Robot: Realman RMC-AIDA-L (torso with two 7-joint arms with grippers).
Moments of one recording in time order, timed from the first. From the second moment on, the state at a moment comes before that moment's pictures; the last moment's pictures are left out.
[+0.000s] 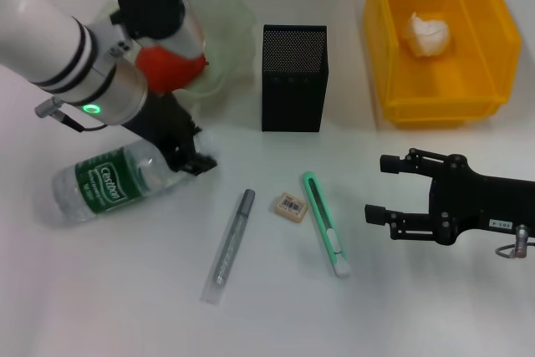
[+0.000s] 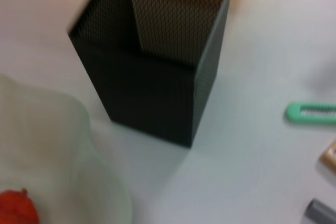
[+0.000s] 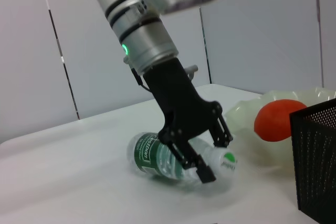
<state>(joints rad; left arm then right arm) -0.74 -2.07 1.36 1.00 2.52 1.33 -2.01 0.44 2.06 -0.64 -0.46 -2.00 -1.60 1.02</state>
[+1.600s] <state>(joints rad) -0.48 -2.06 0.79 1.06 1.93 1.60 -1.59 0.45 2.07 -0.64 -0.46 -2.00 -1.59 1.03</state>
